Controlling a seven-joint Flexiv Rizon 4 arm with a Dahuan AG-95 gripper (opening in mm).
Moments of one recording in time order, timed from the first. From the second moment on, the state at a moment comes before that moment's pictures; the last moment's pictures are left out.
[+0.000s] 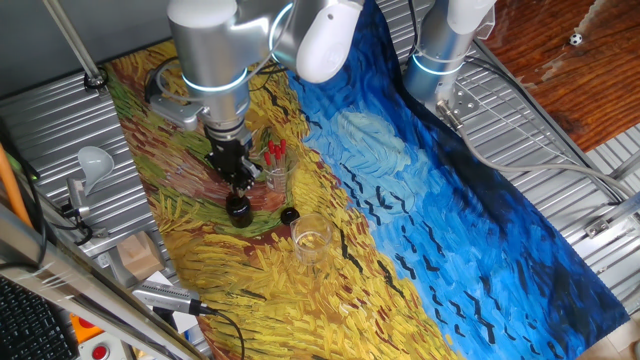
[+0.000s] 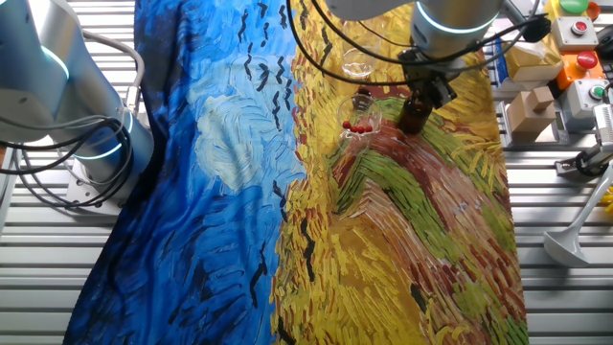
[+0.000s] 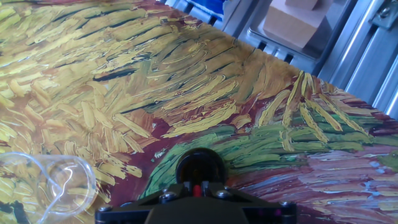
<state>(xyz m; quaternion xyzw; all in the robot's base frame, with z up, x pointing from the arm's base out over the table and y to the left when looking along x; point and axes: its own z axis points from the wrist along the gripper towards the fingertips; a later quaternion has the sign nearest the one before) 0.567 0.090 0.112 -0.26 0.96 0.07 0.07</state>
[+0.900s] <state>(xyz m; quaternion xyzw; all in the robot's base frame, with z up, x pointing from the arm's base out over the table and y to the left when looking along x) 0.567 0.091 0.121 -0.27 0.96 0.07 0.07</state>
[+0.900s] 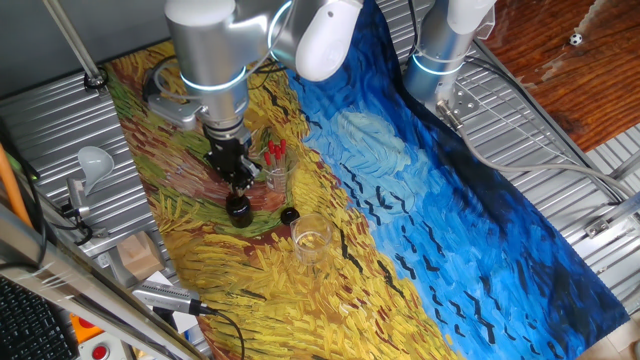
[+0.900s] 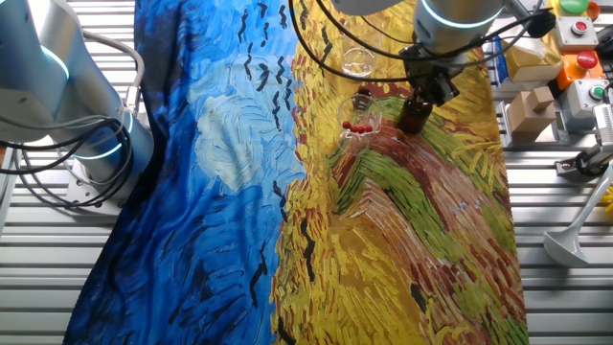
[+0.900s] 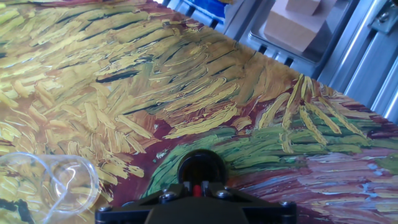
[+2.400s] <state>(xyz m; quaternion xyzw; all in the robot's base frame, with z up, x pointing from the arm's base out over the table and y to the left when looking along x) 0.549 0.070 0.197 -0.28 0.96 0.07 0.05</state>
